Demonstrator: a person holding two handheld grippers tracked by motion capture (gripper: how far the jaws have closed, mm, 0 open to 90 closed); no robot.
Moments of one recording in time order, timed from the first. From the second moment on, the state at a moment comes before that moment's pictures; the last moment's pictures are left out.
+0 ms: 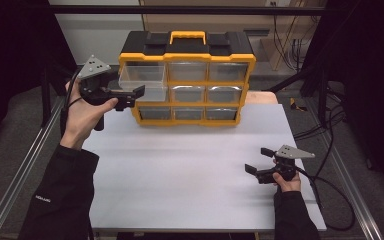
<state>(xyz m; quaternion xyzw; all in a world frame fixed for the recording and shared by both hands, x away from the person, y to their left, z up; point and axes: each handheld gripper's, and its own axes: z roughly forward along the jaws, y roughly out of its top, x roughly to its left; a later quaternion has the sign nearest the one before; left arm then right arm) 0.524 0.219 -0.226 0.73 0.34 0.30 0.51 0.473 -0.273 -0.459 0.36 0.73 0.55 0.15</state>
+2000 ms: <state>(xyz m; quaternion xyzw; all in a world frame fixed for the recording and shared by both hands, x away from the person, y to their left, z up) 0.507 0.219 -0.286 0.74 0.34 0.28 0.50 0.473 -0.272 -0.459 0.37 0.74 0.55 0.15</state>
